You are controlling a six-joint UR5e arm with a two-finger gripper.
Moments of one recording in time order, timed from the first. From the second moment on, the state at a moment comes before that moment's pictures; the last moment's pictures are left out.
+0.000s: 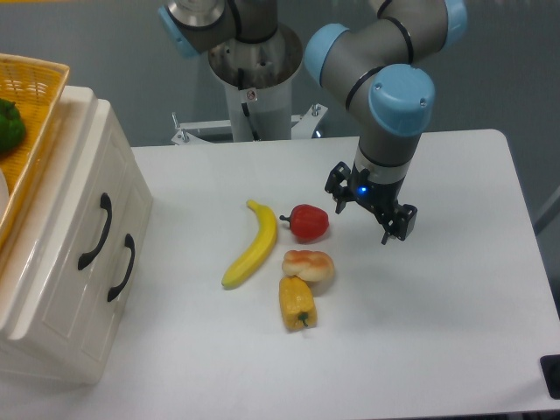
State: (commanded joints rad) arm 2.62 -1.84 -1.61 -1.21 1.49 1.27
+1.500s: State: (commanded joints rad) arm 2.44 -1.81 -1.60 -1.26 1.51 0.72
